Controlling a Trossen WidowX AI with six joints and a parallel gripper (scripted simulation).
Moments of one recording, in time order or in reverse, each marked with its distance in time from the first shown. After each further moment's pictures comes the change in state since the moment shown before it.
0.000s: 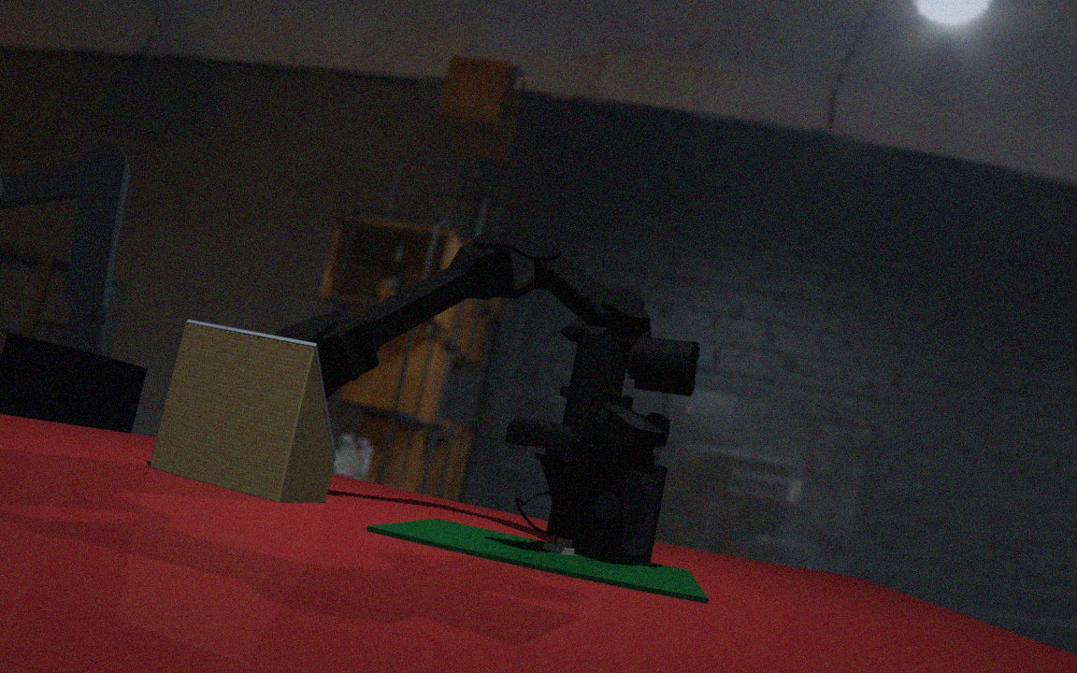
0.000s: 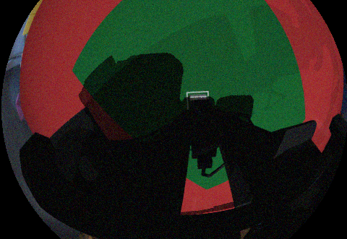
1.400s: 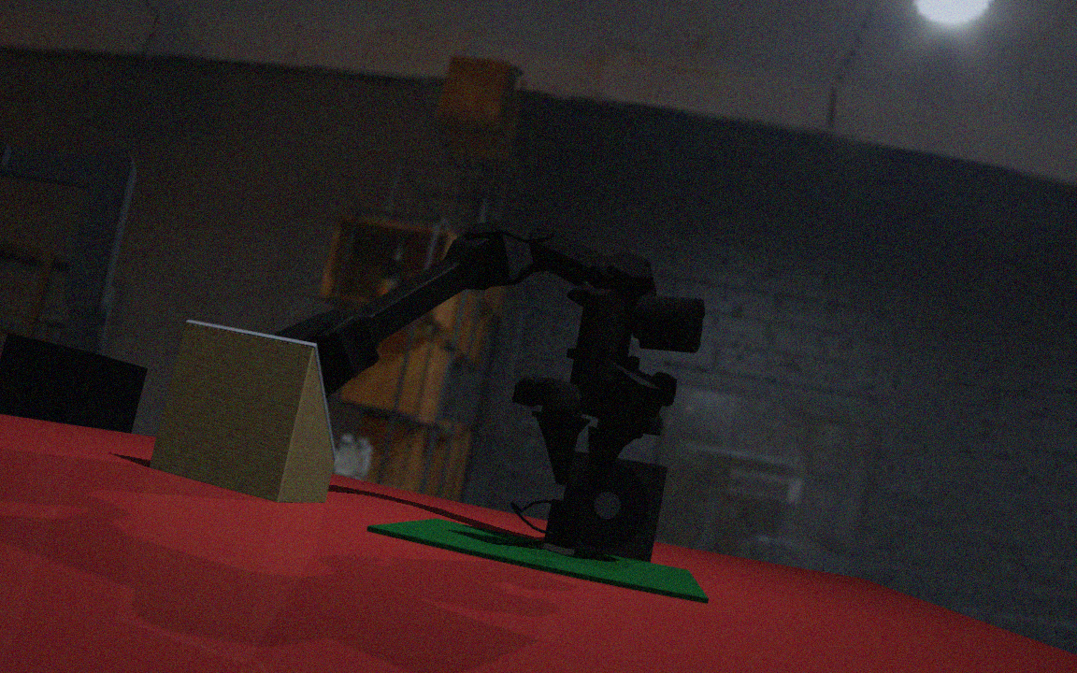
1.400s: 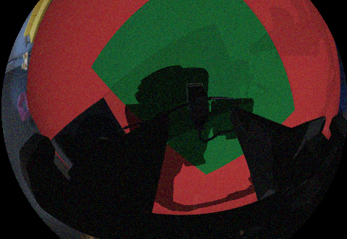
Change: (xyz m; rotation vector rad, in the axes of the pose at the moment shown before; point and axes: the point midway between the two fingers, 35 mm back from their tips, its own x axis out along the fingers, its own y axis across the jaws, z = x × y) arm -0.042 -0.002 0.002 0.015 -0.003 0.011
